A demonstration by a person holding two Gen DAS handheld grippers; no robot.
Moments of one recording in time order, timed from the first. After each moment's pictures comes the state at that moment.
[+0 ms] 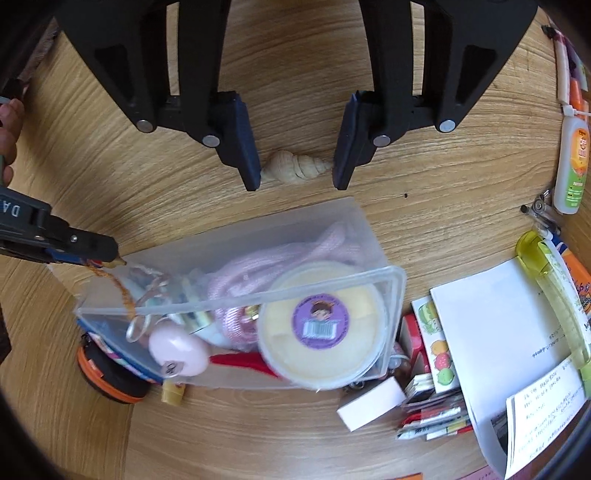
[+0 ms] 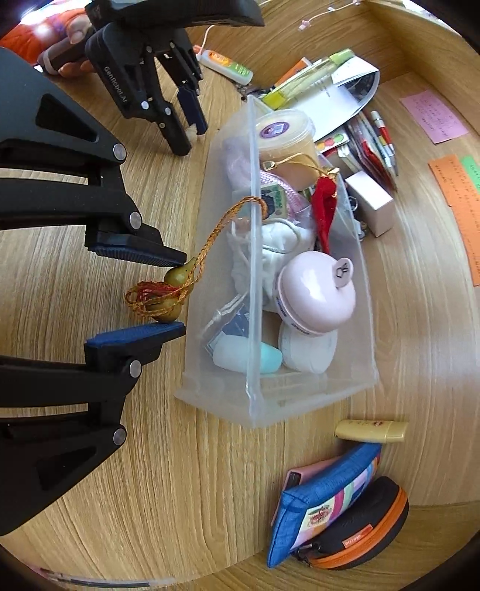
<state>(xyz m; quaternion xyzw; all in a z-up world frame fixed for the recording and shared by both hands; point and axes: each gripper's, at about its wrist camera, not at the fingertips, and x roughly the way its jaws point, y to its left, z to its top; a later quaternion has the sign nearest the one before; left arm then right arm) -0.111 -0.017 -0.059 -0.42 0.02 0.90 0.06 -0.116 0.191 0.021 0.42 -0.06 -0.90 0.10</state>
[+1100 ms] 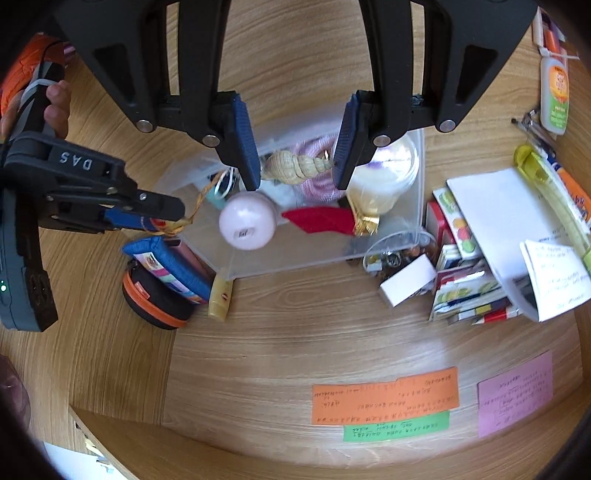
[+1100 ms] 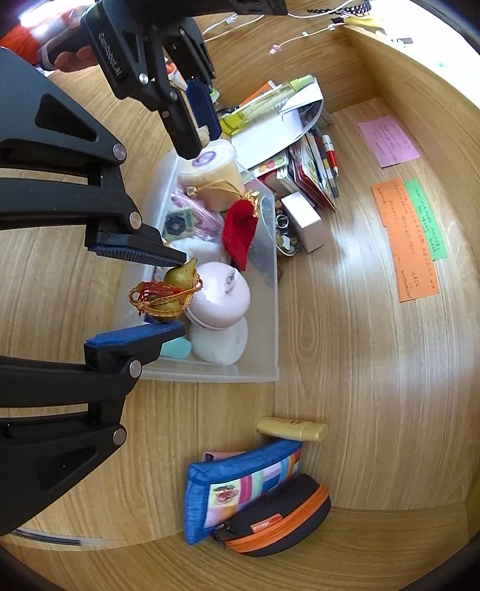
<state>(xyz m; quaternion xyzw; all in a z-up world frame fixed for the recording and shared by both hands) -0.132 0.020 0.033 -0.33 0.02 0.94 0.10 -0.131 0.202 0.080 0.36 -0.04 -0.93 0.12</state>
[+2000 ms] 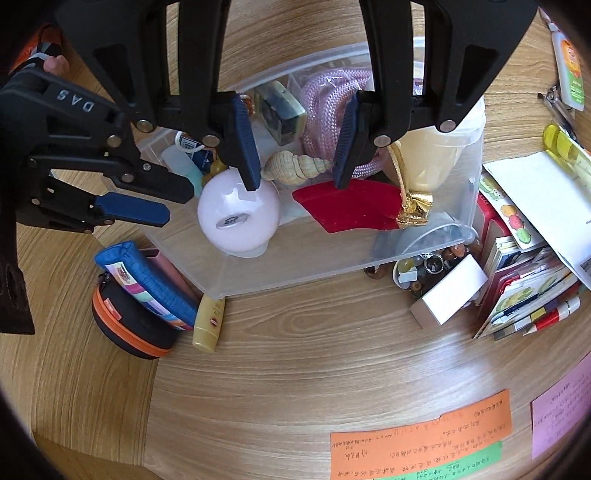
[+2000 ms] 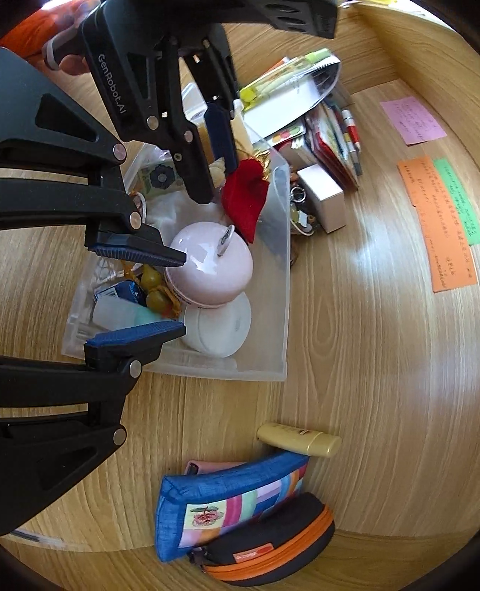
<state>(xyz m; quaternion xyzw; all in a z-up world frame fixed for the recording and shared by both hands) -0.198 0.050 0.001 -0.38 0.03 0.92 0.10 -0.173 0.204 0.053 0.38 0.00 -0.92 0.12</state>
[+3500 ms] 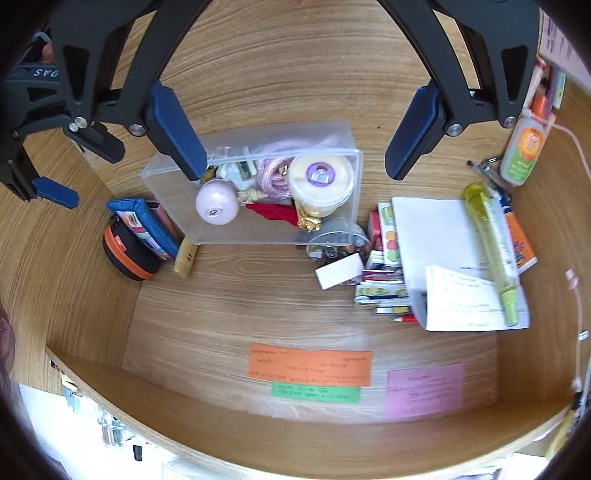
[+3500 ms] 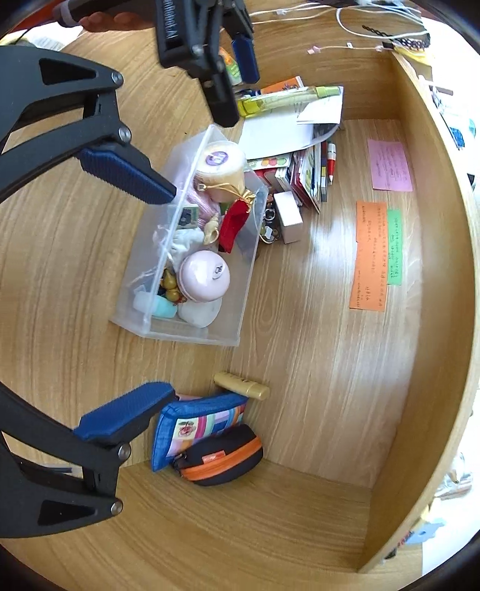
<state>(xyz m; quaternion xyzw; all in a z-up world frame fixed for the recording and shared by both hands) -0.066 -0.007 0.056 -0.27 -0.05 0.96 0.00 -0.048 0.172 0.111 0.28 0.09 -0.95 0.05</state>
